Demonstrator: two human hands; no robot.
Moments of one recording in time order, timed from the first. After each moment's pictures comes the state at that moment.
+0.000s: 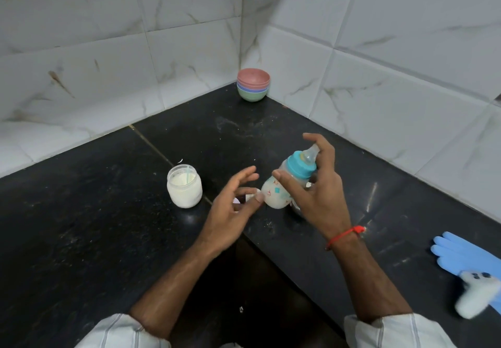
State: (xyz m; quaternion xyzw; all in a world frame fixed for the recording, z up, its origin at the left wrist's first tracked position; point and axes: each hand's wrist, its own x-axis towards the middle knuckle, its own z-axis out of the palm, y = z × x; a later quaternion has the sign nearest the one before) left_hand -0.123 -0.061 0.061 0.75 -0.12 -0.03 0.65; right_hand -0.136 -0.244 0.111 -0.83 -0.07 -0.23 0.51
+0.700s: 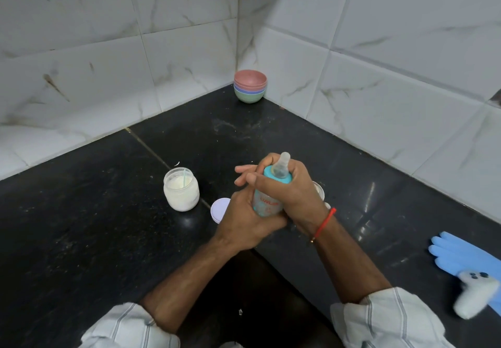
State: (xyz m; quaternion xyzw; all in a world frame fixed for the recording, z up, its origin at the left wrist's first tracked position) left_hand -0.125 -0.090 0.082 0.74 -0.17 -0.05 0.64; right_hand -0.124 -0.211 0.130 -0.67 -0.13 0.00 0.73
